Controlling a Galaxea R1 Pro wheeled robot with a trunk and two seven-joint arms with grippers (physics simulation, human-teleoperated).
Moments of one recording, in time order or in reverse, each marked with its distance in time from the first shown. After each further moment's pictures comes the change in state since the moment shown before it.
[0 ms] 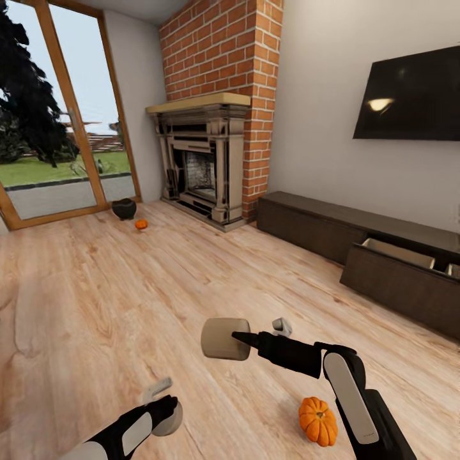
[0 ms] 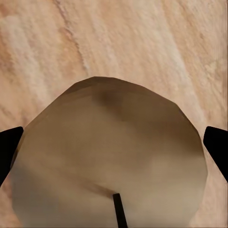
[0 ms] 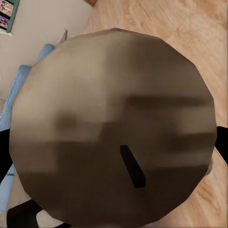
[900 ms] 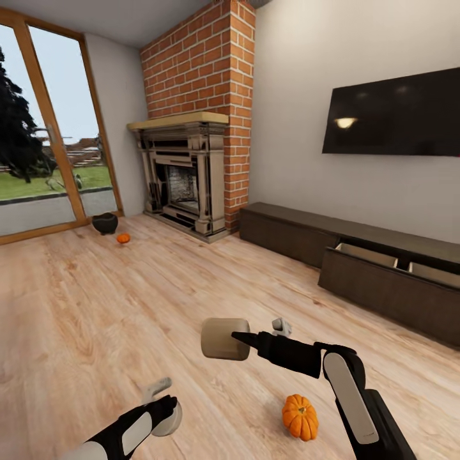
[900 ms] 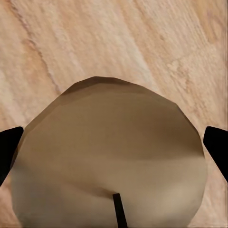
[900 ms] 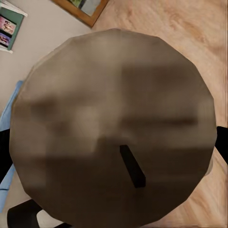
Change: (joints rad) left arm 0.000 0.000 0.006 0.000 0.003 0.000 0.008; right arm 0.000 0.000 0.002 -0.001 0.000 0.000 0.001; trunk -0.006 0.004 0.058
